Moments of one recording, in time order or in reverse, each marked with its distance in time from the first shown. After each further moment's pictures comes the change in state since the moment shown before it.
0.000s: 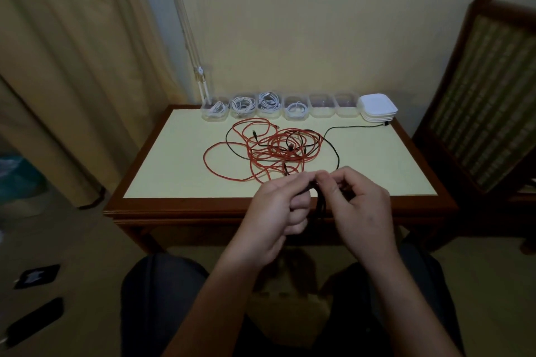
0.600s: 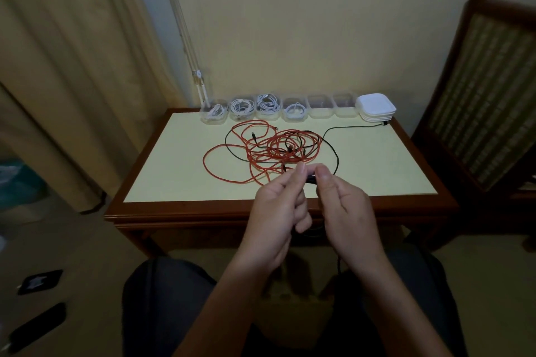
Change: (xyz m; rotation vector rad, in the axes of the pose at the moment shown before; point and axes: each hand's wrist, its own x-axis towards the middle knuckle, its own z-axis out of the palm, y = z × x) left_hand -0.001 -0.008 0.009 0.026 0.091 0.175; right_hand -0.004 -0.011 0.010 0.127 -0.099 0.085
